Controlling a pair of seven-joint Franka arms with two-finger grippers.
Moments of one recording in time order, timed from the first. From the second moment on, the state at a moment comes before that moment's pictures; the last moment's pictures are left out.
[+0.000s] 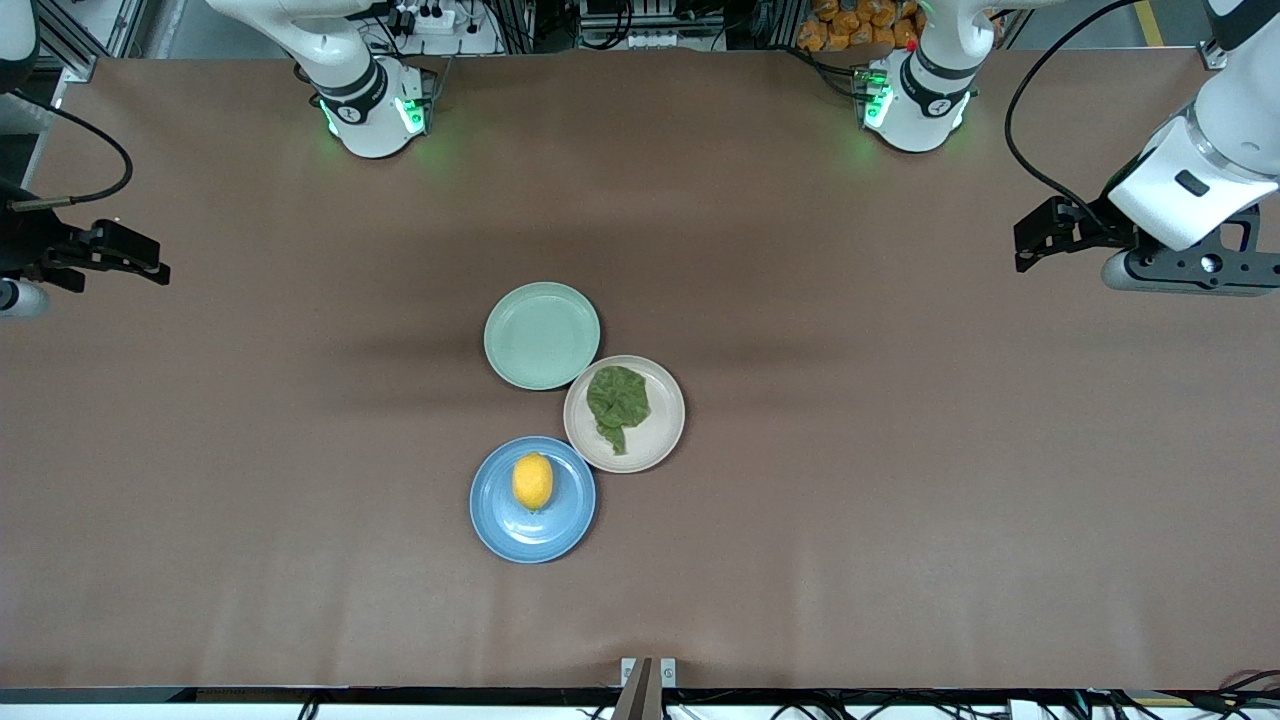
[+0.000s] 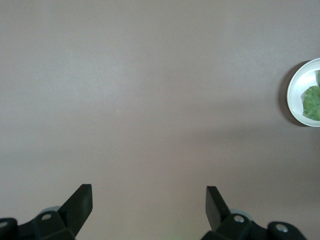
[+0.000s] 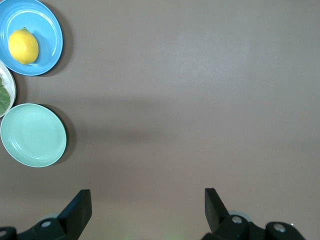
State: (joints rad) left arm -0.02 0.03 -0.15 -1.54 0.00 1.57 -0.09; right arm 0.04 0.05 -0.09 -1.55 0.02 1.51 -0.13
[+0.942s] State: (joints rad) left arm -0.10 0.17 -0.16 -1.50 0.00 1.63 -0.07; right arm 0.04 0.05 -0.09 -1.55 0.02 1.51 -0.13
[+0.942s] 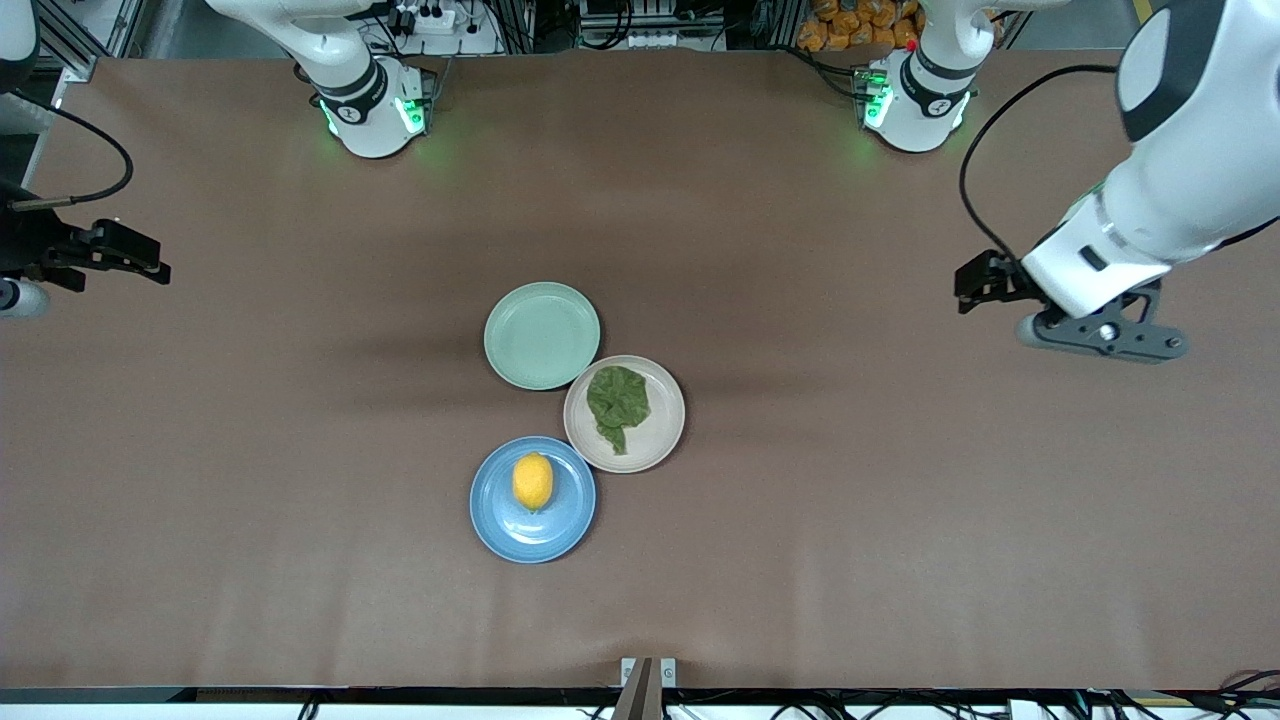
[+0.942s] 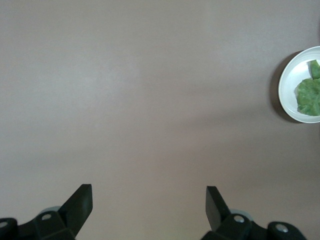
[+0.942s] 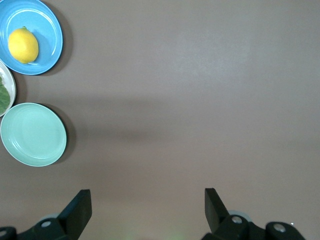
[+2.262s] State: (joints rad) left arm -0.26 0.44 -0.17 -1.50 -0.10 1.92 -0.26; right arm 0.05 0.06 -0.09 -1.55 0.02 1.51 -0.13
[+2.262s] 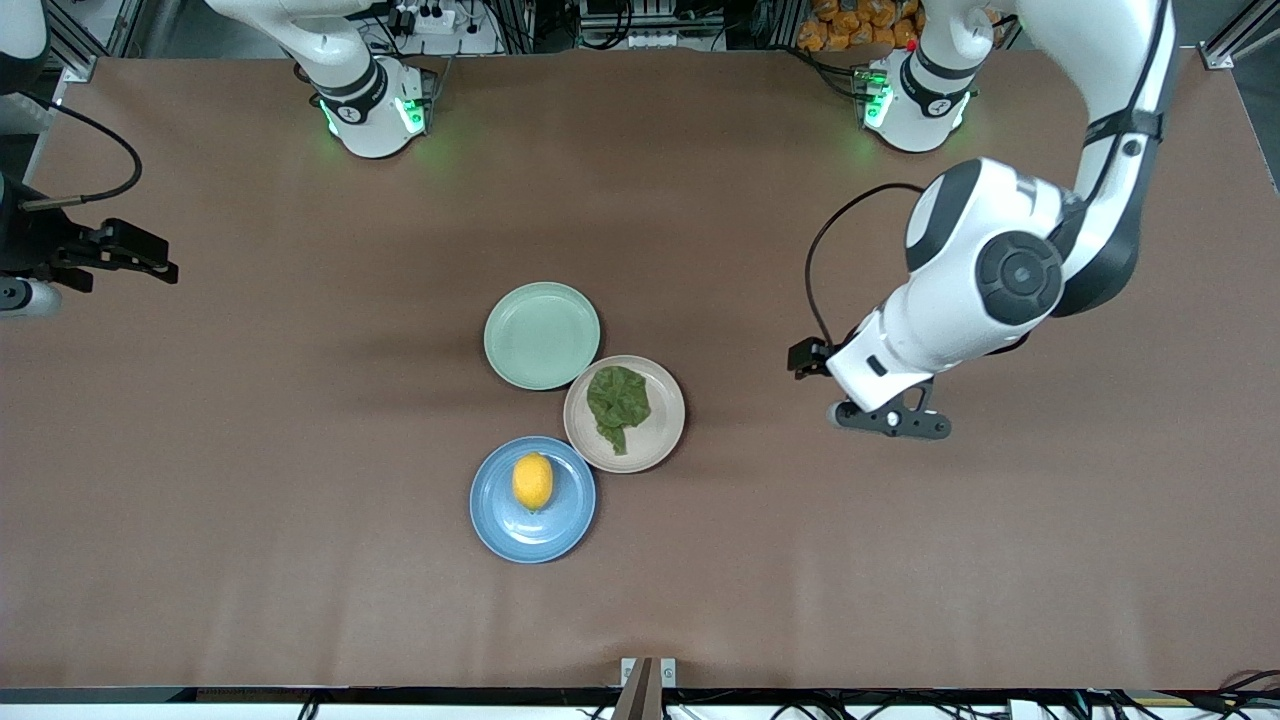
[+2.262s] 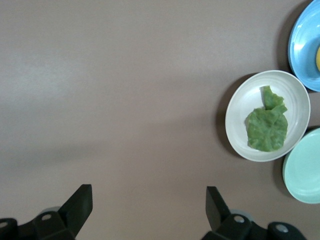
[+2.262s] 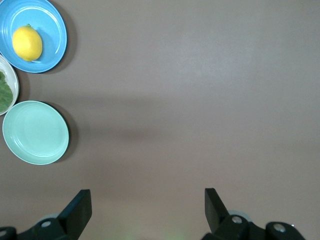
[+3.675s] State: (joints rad) left arm -0.44 0.66 -0.17 -1.50 -0.11 2.42 -0.55; right arm 0.30 0.30 -0.08 -1.56 0.13 1.81 0.10
